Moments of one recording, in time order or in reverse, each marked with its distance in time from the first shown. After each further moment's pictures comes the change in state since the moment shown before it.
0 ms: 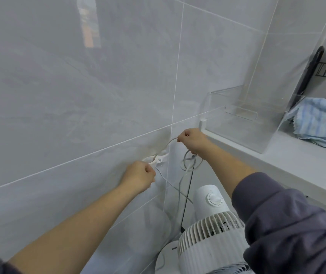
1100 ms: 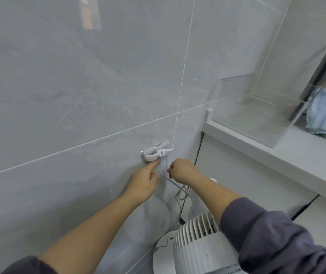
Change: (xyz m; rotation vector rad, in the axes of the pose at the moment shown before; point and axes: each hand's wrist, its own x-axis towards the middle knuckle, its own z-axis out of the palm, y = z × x) left_hand 0.021 -0.060 0.044 0.005 -0.046 0.244; right_hand -0.016 0.055 0.093 -0.531 -0.259 0.153
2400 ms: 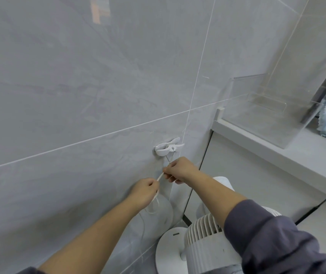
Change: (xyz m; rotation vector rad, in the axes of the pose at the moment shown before) left_hand -0.035 -0.017 -0.006 -0.175 -0.042 -0.333; right_hand -0.019 -0.027 0.013 0.519 -0.114 0.048
